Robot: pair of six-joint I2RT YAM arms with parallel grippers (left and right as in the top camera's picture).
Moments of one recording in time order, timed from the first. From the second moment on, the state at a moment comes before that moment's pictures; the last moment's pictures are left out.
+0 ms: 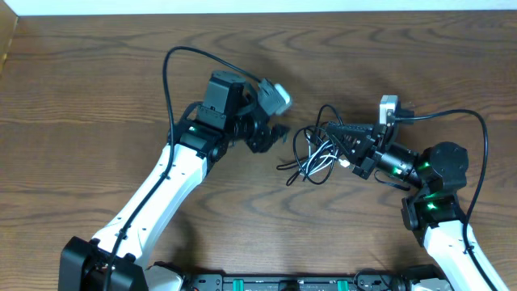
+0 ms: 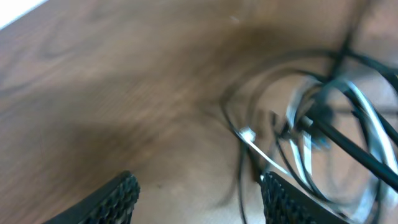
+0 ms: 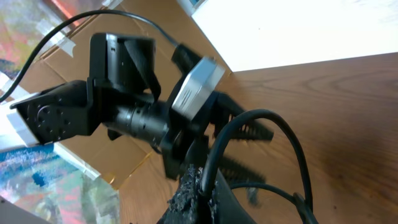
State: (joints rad) left arm -0.41 1.48 1.09 -0.39 0.46 0.34; right arm 0.15 1.05 0.46 0.67 -0.94 0.70
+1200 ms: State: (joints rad) left arm -0.41 1.48 1.09 -0.42 0.68 0.06; right arm 0.15 1.05 0.46 0.66 -1.01 0.68
